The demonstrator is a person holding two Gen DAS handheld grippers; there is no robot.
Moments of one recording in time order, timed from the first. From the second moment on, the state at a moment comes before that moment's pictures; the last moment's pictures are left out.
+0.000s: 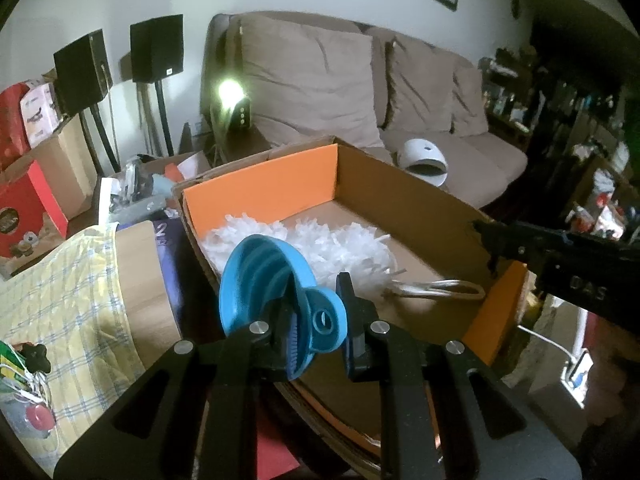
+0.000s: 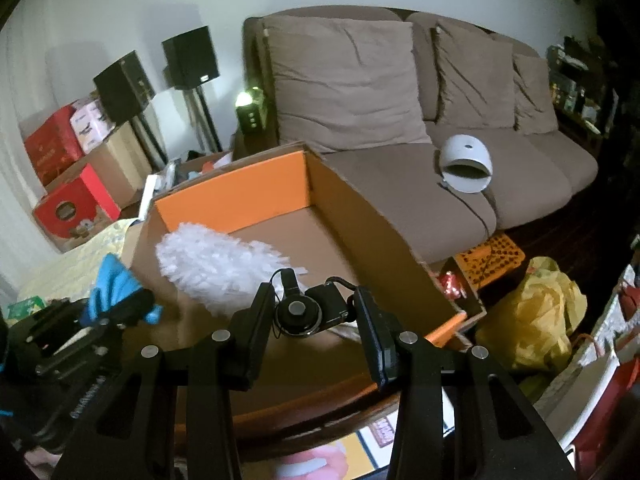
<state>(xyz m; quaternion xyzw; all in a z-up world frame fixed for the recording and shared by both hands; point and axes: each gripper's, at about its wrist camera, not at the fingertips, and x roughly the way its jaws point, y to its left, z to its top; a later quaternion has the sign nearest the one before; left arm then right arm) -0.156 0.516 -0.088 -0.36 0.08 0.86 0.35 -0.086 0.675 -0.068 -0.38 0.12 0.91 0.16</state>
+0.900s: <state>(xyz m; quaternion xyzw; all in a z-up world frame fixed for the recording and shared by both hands) -0.147 0.522 -0.086 -0.37 0.06 0.82 0.43 -0.090 0.678 -0.076 -0.39 0.12 0.90 0.15</state>
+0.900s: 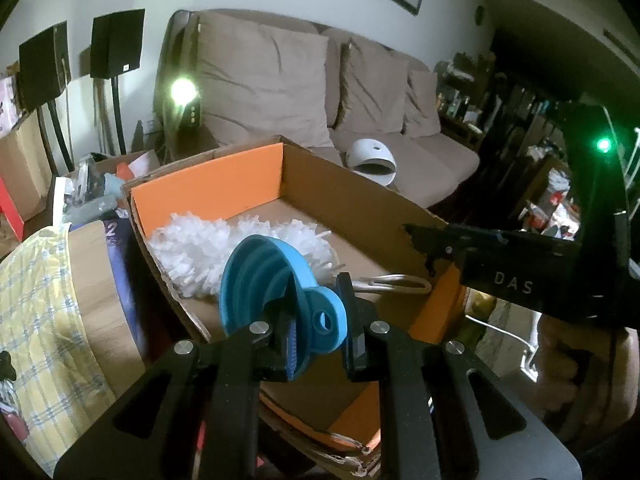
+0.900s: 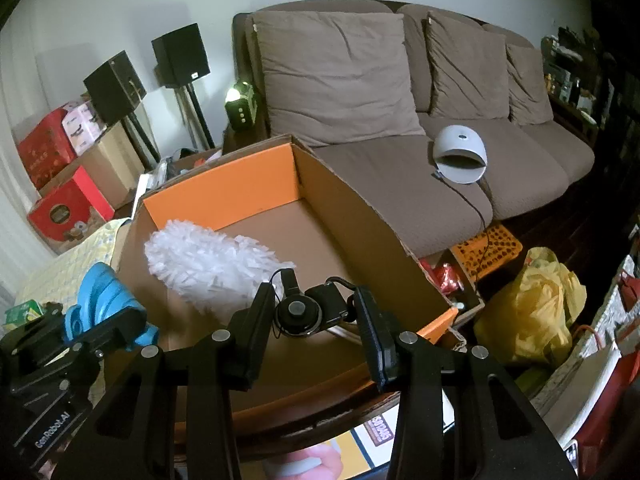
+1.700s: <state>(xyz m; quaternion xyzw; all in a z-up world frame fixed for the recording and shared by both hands) -0.142 0.530 -0.087 -0.37 0.09 0.83 0.41 -0.096 0.675 -0.085 -0.40 0.12 0.90 0.15</state>
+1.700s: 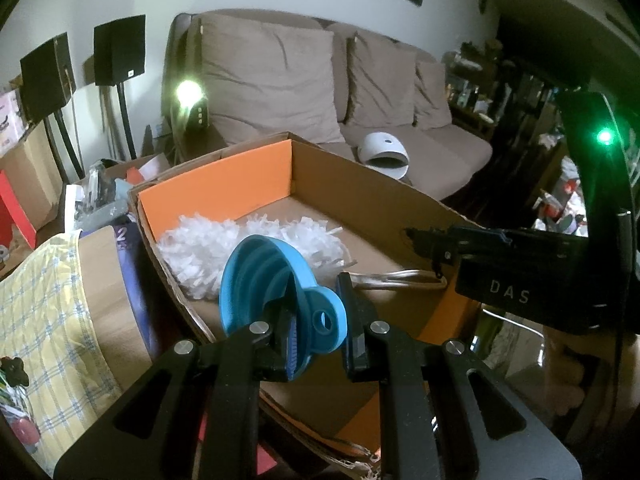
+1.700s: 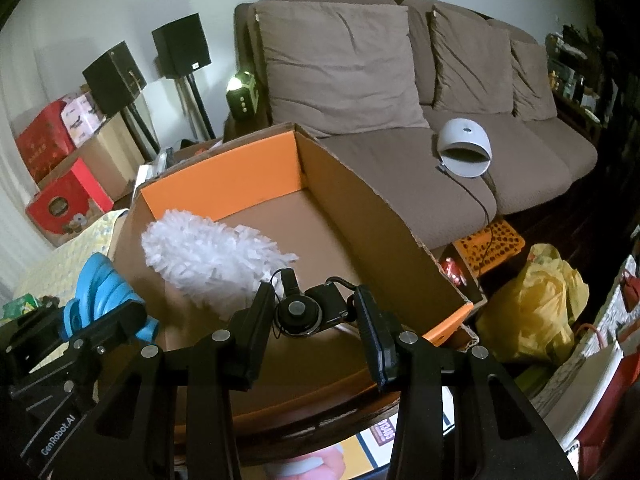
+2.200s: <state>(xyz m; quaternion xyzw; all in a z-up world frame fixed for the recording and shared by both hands) -0.149 0.529 -0.093 -0.38 0.08 0.82 0.41 -0.099 0.670 -0.088 -0.41 0.12 0.89 0.15</state>
